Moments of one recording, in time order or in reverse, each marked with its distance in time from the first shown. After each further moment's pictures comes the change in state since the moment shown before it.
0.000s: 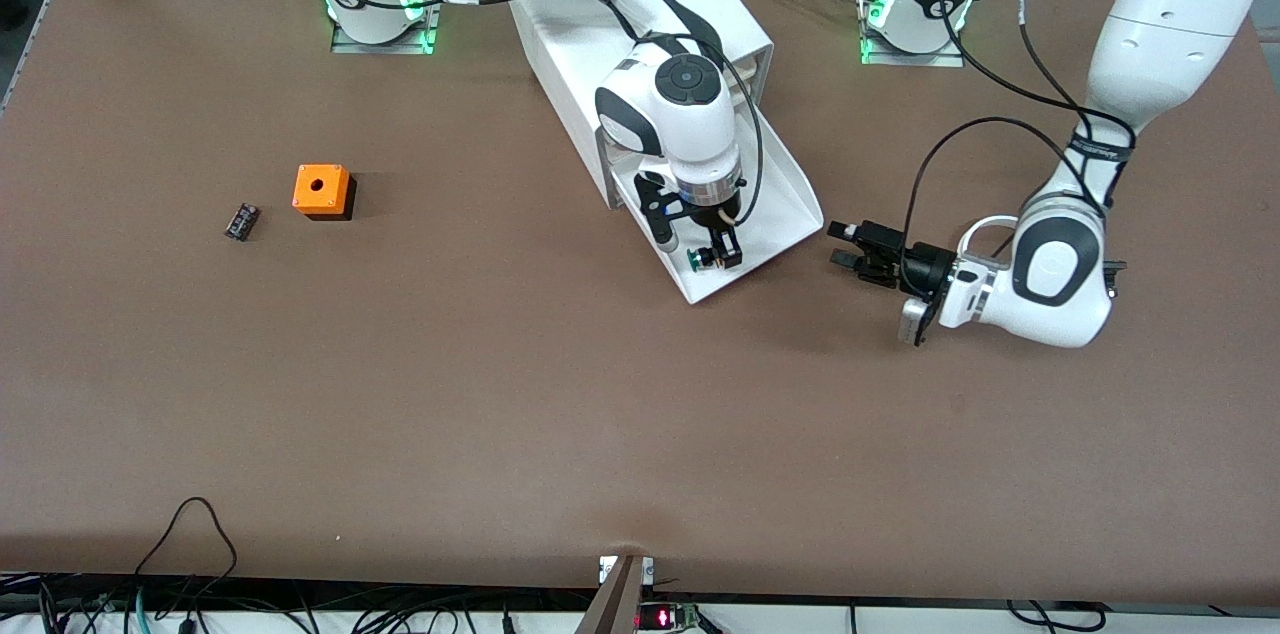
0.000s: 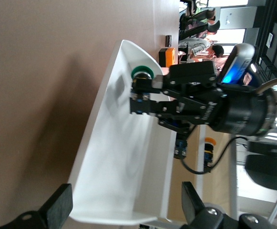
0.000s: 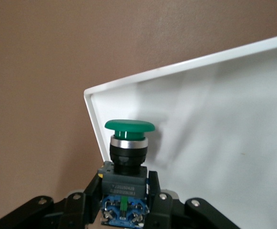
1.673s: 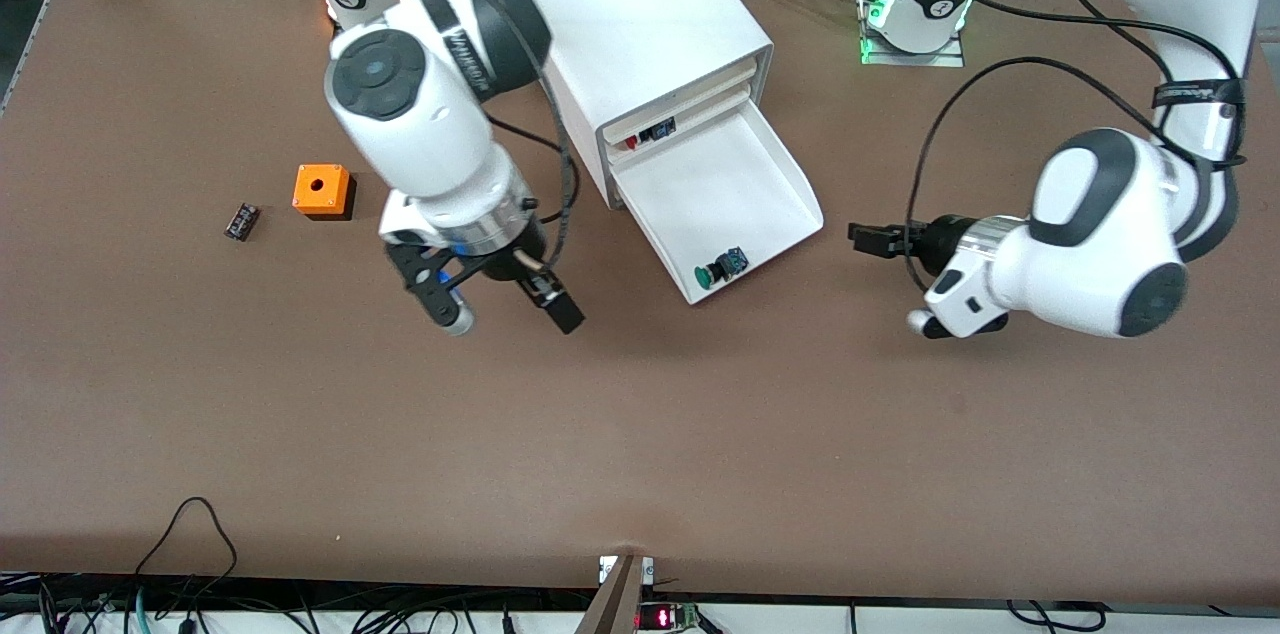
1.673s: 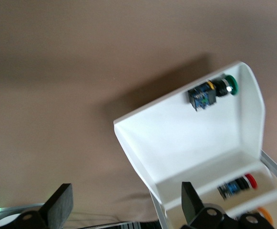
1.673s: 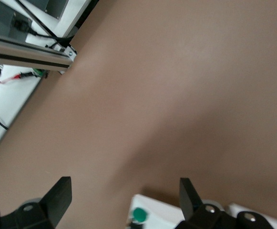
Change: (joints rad) left arm -0.170 -0.176 -0.077 0.261 0.637 -0.056 -1.131; right arm -0.343 -0.302 -0.057 0.103 0.165 -0.499 -0.976
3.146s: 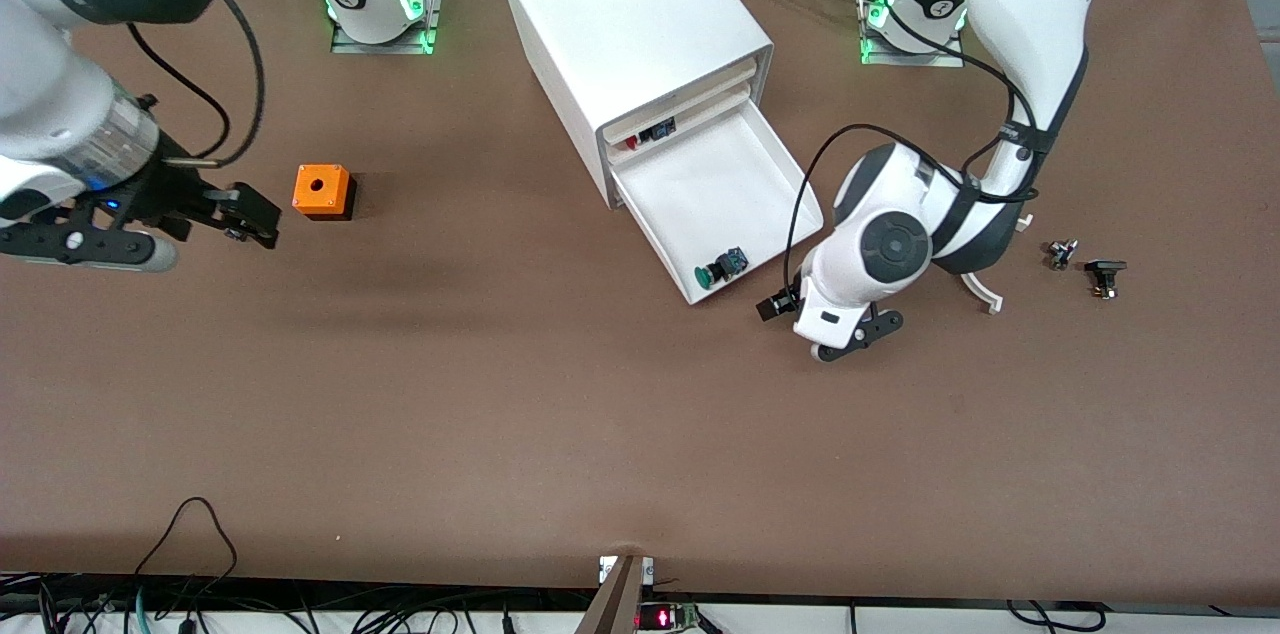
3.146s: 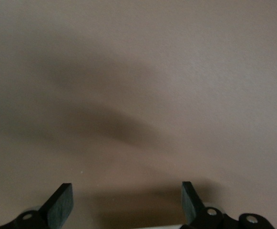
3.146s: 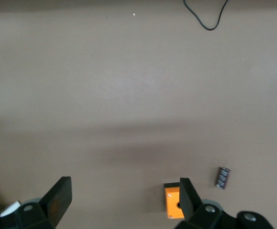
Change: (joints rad) left arm -0.212 0.090 0.009 -0.197 0.363 0.610 -0.602; right arm -0.306 -0.428 -0.021 -0.393 -0.173 -0.193 -0.986
